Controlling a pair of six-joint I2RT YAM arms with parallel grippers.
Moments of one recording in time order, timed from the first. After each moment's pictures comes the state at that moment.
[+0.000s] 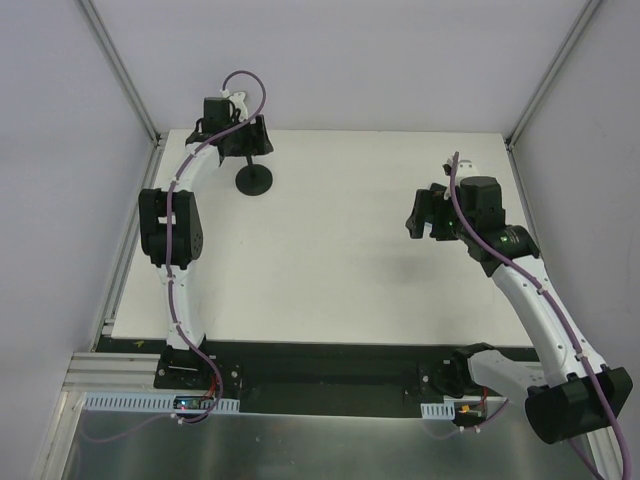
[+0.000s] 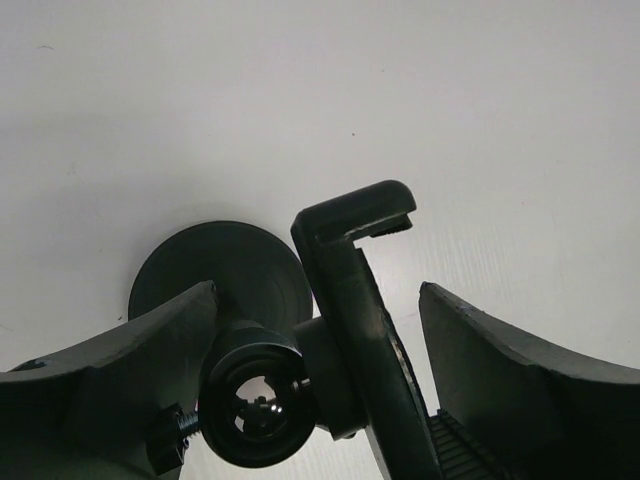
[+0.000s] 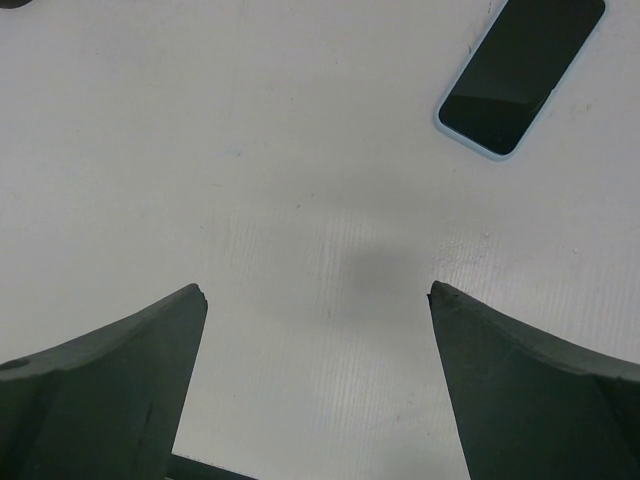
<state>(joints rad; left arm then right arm) -0.07 2.17 1.88 -0.33 0.34 -0.19 0.29 1.06 1.05 -0.65 -0.04 0.21</state>
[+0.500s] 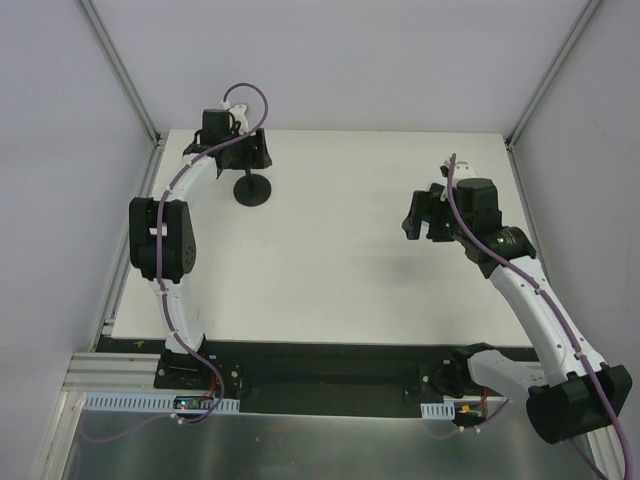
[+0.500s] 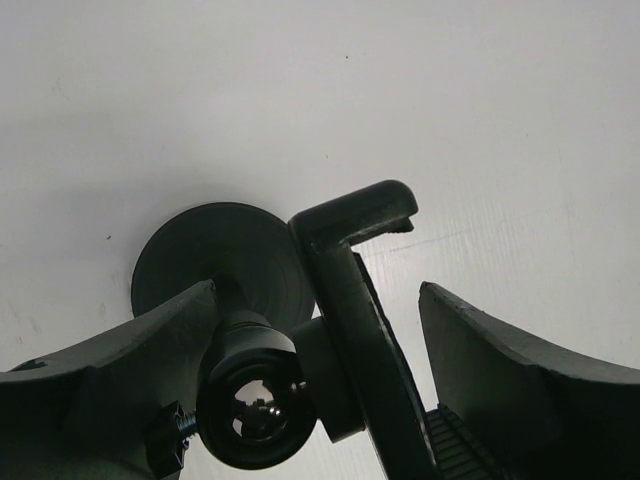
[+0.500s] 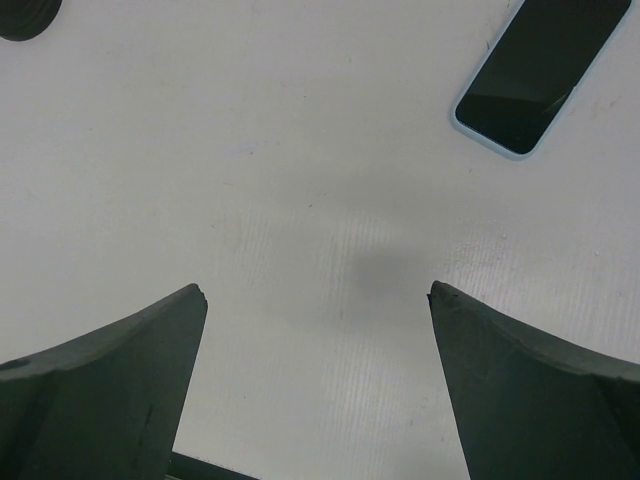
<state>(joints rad) -0.09 2.02 1.67 -0.31 0.31 -0.15 0.31 1.06 1.03 -0.63 -0.04 0.23</state>
